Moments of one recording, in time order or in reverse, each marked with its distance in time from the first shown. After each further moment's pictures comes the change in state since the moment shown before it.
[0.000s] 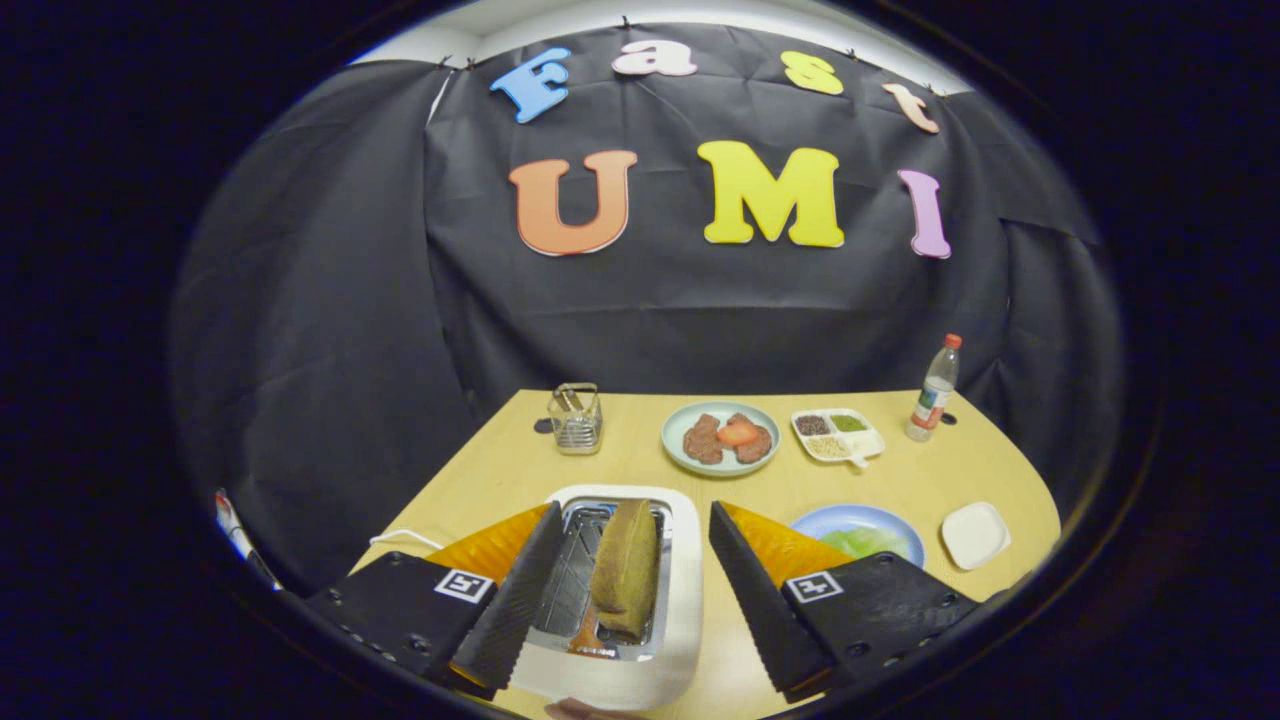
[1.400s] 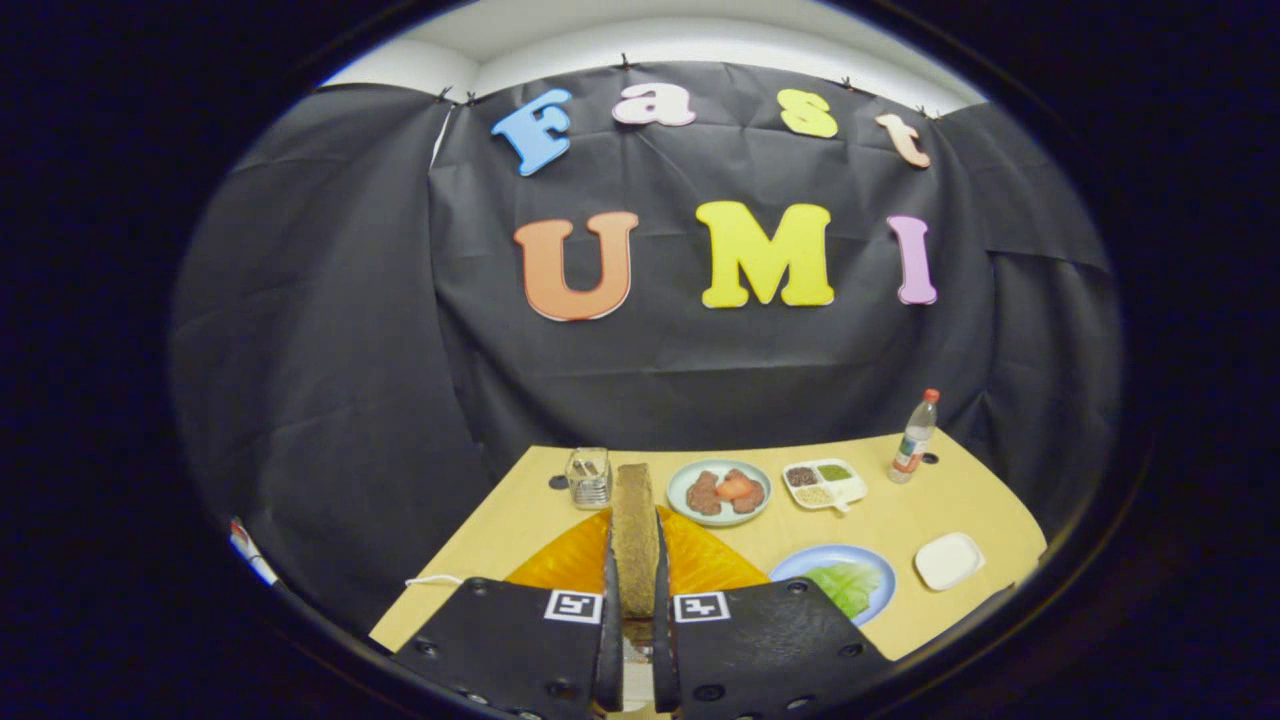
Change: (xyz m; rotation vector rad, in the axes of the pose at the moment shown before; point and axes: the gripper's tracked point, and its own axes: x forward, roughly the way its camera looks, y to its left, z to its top) arm -0.090 0.007 0.094 0.024 -0.174 0.014
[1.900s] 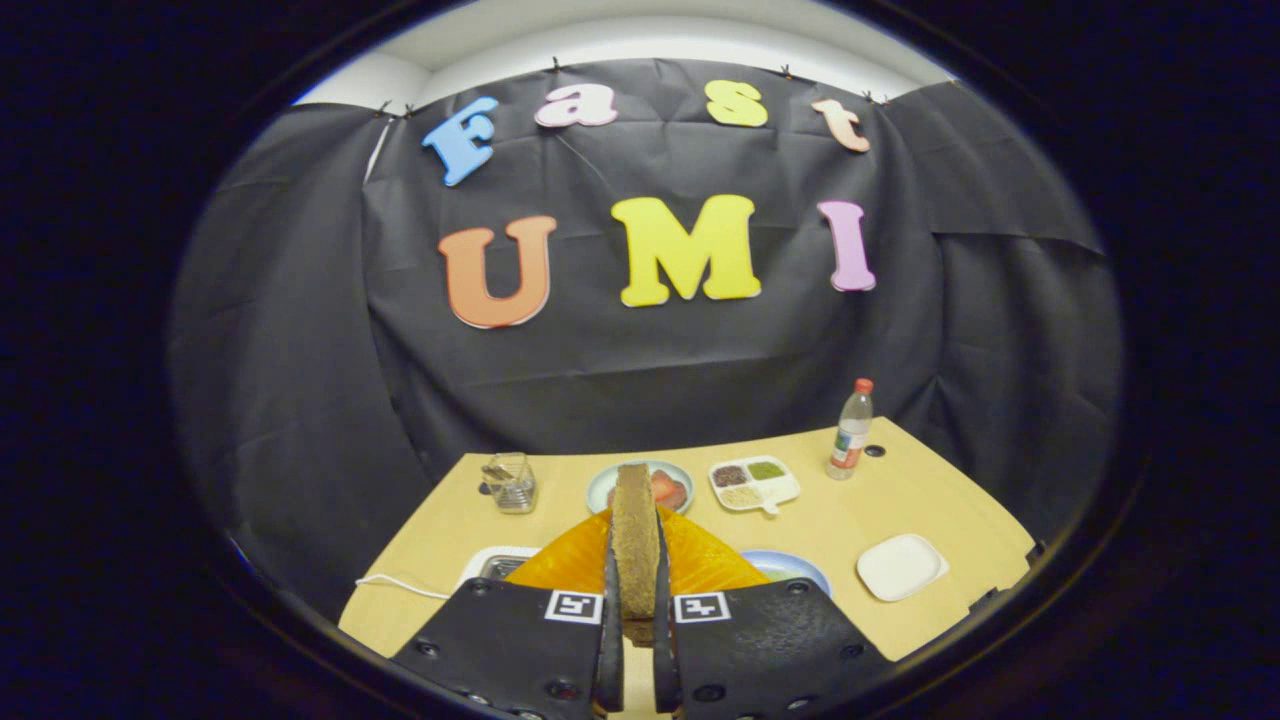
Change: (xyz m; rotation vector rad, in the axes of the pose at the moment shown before) arm 0.025 -0.126 -0.027 0.068 0.030 -0.144
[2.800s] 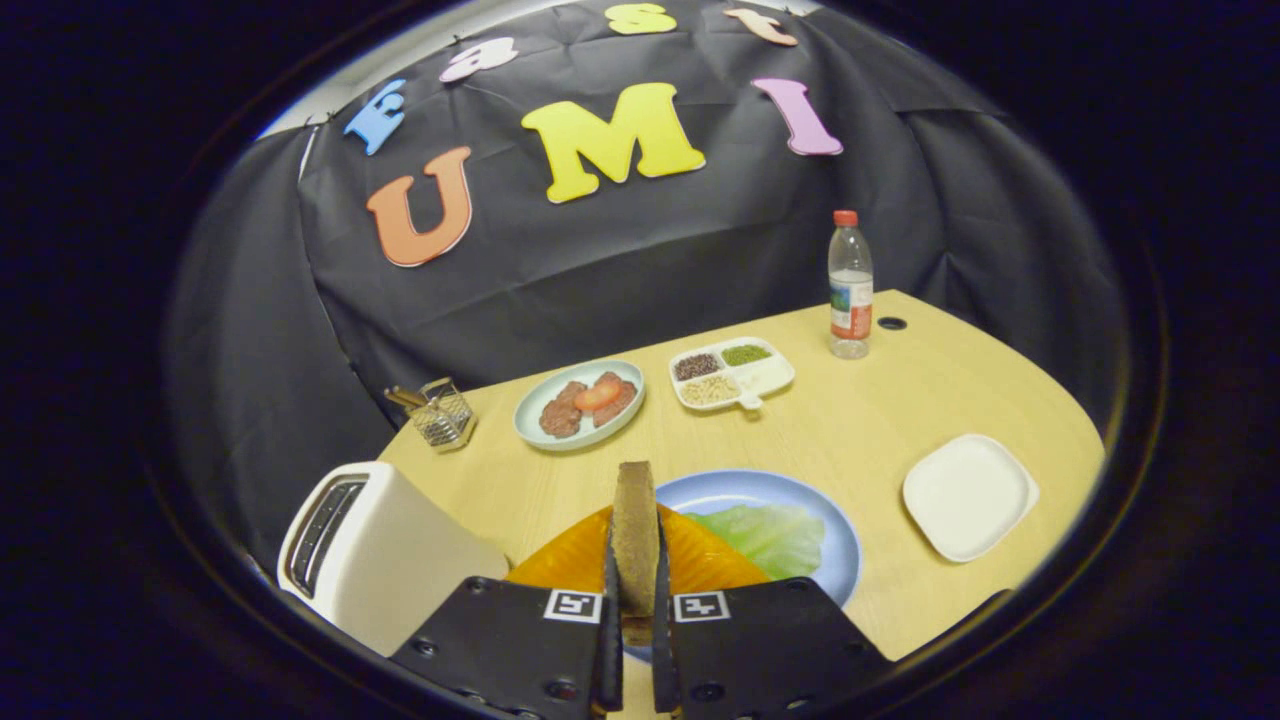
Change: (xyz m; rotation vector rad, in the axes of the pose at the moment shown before) arm 0.115 -0.096 -0.137 0.172 0.196 0.074
